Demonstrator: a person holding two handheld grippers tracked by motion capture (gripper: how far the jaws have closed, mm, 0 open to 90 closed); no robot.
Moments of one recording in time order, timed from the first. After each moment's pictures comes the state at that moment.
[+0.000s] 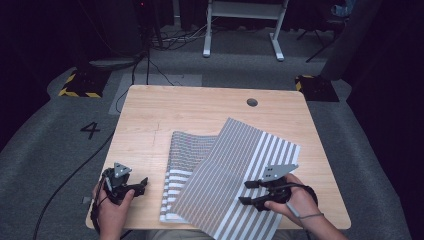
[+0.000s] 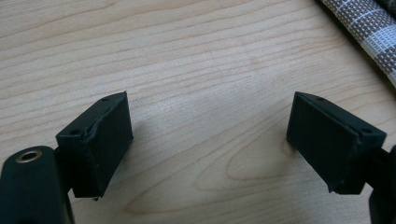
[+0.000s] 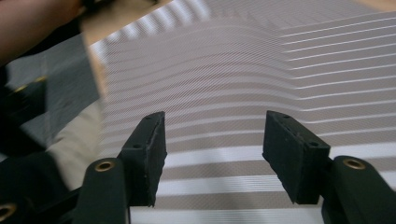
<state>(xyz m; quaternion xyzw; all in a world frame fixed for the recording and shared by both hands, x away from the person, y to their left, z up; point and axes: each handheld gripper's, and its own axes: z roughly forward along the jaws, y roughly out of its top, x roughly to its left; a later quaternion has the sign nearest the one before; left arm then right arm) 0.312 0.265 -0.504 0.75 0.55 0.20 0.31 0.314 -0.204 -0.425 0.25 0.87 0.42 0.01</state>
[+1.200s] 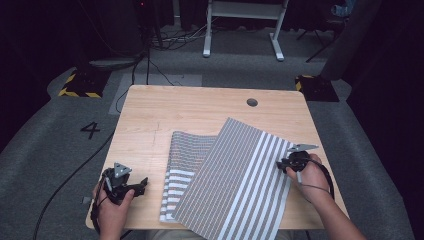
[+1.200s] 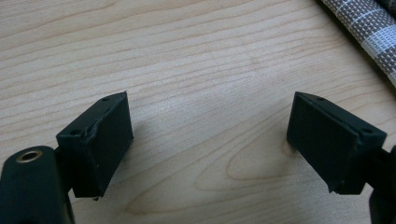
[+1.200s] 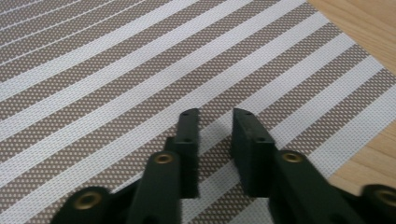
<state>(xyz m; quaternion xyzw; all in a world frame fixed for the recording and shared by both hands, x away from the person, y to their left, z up) 0.312 0.265 -0.504 0.75 0.55 0.20 0.31 0.403 -0.295 -0.481 0.47 0.82 0.28 0.17</state>
